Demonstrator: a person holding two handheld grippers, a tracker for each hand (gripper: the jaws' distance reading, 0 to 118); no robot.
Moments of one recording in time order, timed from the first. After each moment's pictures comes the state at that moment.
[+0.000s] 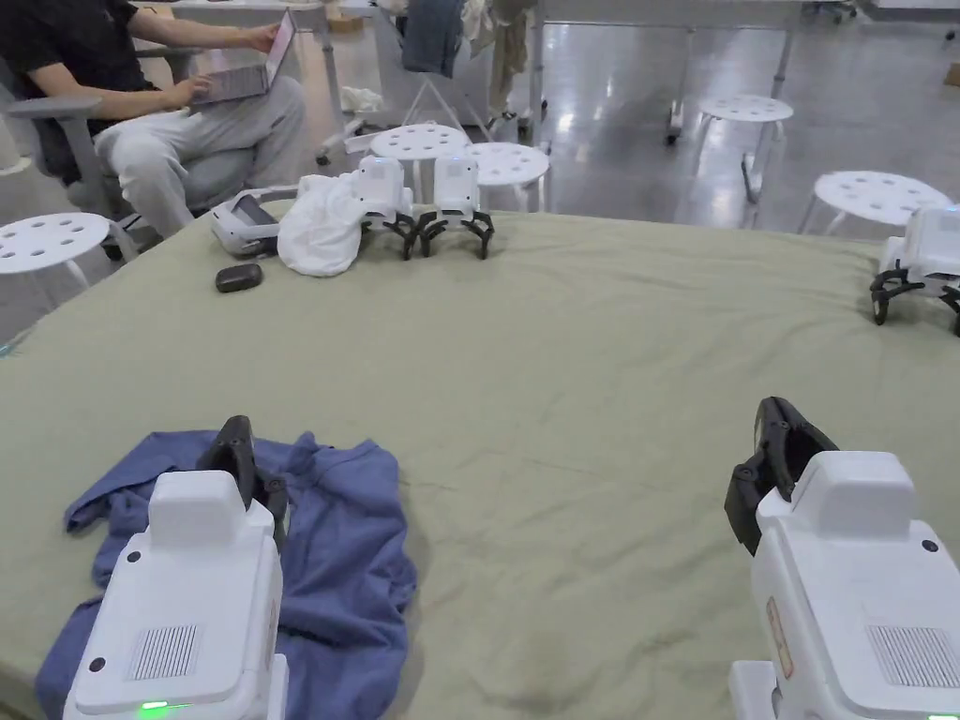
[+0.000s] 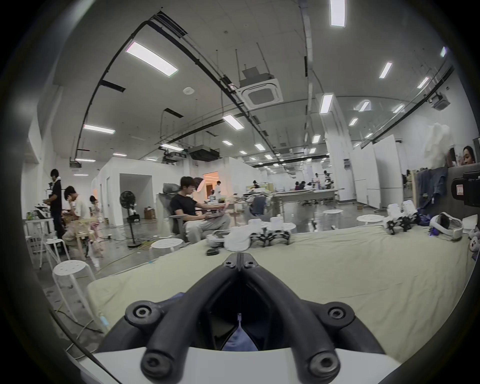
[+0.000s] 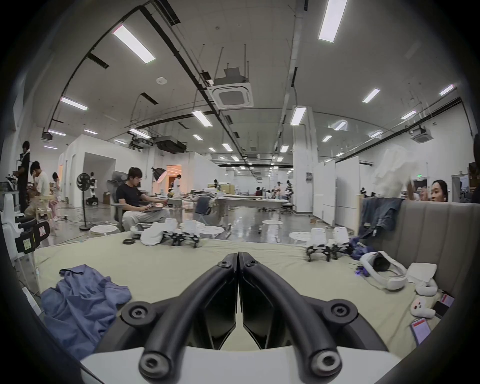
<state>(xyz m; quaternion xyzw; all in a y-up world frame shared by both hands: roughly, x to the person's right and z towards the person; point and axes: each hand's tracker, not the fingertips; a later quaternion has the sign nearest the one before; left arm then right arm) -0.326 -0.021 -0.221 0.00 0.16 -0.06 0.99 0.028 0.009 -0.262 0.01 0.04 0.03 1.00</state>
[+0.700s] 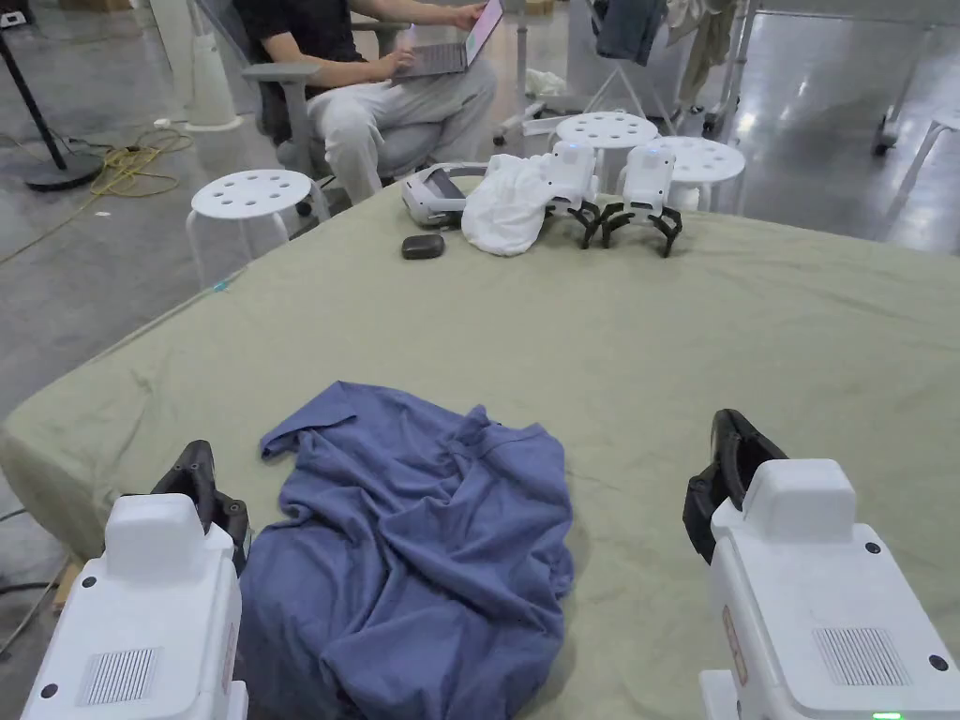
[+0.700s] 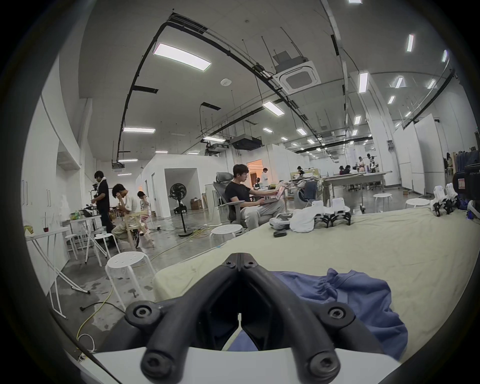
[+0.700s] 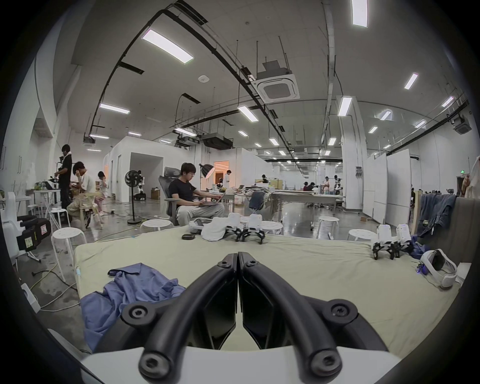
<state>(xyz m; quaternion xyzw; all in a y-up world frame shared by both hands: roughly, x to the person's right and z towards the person) -0.435 -0.032 -0.134 -0.03 0.29 -0.07 0.95 -0.102 -0.008 -0.275 -0.01 0.19 0.03 0.98</state>
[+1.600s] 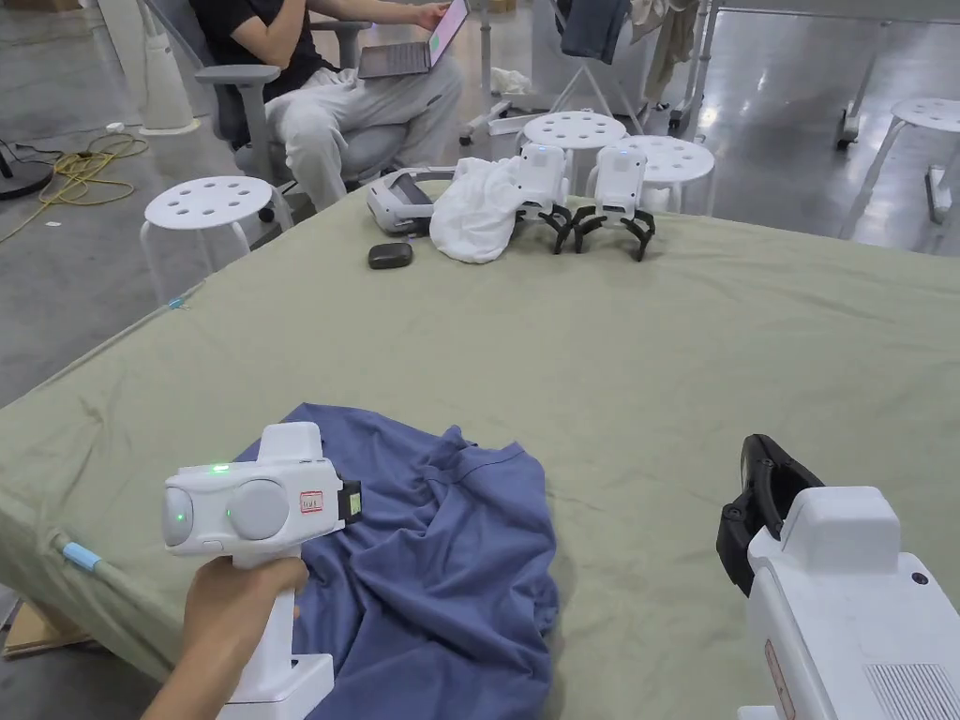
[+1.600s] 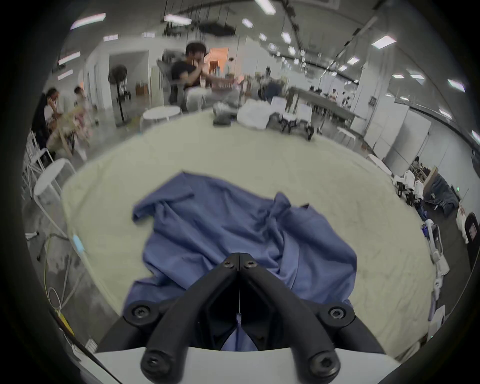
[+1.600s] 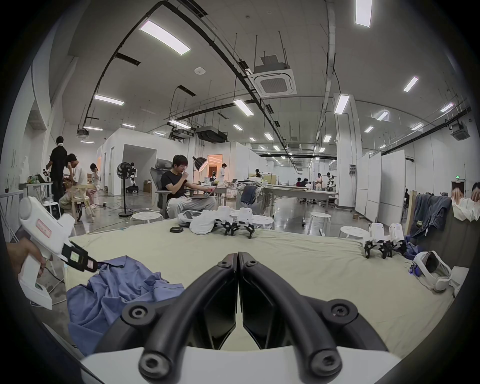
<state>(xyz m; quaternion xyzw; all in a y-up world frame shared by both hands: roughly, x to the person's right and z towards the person) -0.485 -0.064 -0.330 -0.40 0.11 0.15 0.90 -0.083 -0.014 -0.303 -0.03 0.16 0.05 0.99</state>
